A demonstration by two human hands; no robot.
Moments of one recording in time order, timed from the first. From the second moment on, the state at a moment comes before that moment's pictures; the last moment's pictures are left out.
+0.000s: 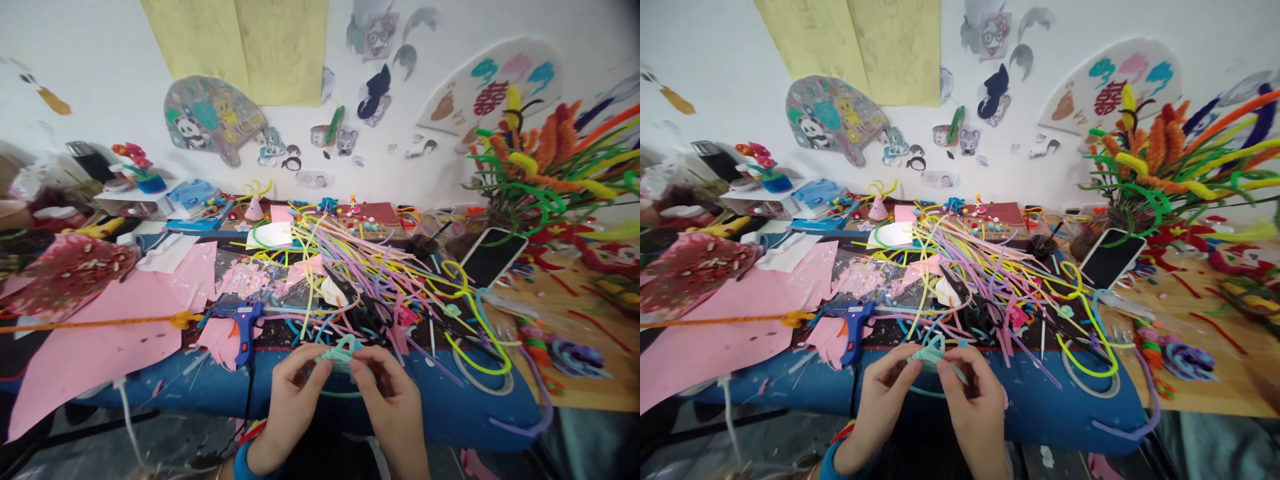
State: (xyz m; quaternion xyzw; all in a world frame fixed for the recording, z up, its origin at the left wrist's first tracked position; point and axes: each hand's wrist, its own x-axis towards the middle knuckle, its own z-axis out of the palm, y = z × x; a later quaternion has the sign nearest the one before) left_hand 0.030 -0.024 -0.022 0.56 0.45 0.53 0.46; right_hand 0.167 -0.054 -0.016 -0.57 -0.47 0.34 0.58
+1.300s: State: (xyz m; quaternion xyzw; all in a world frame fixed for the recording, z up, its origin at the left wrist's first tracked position) left_hand 0.019 -0.011 -0.018 0.58 0.40 0.44 0.56; right_hand 0.168 -0.054 -0.016 -0.57 -0.58 0.31 0.50
